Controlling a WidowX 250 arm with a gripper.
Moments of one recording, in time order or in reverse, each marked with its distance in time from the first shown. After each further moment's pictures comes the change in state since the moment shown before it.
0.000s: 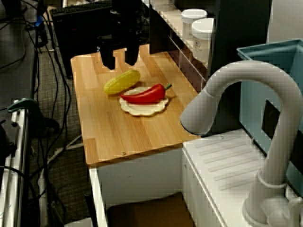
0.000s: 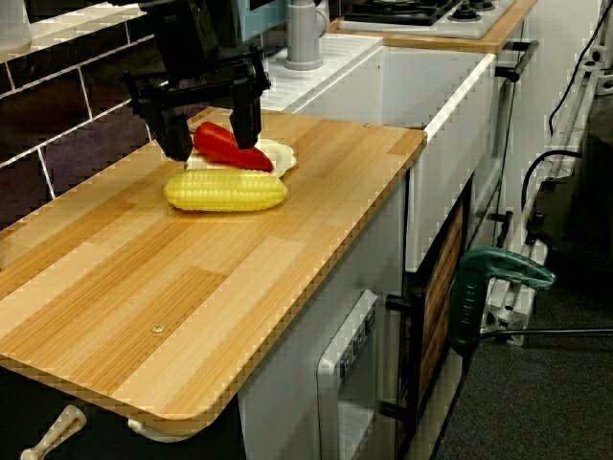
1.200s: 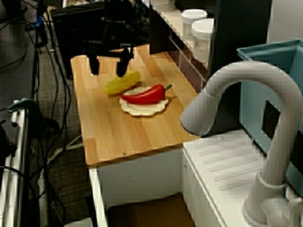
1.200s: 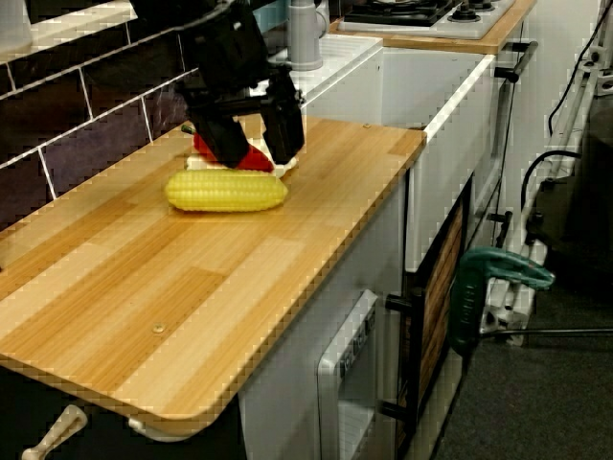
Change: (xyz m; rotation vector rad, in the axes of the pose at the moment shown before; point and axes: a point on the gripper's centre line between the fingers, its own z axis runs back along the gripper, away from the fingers) arm 0.001 -0.030 -0.011 -0.098 -0.060 -0.361
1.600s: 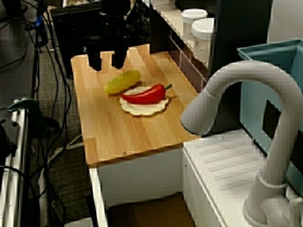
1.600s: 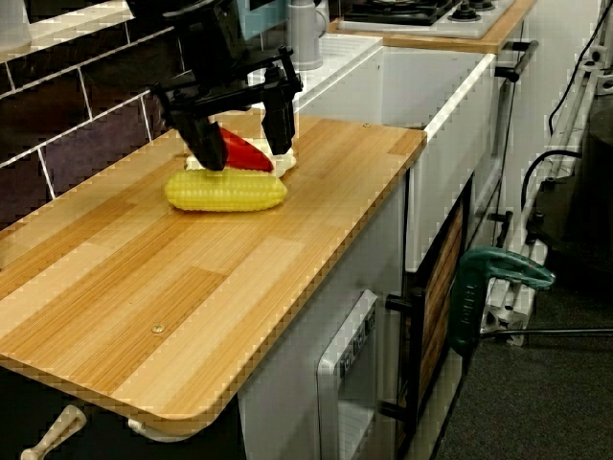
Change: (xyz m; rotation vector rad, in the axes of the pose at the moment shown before) arm -0.014 -0.001 0.006 0.032 0.017 0.439
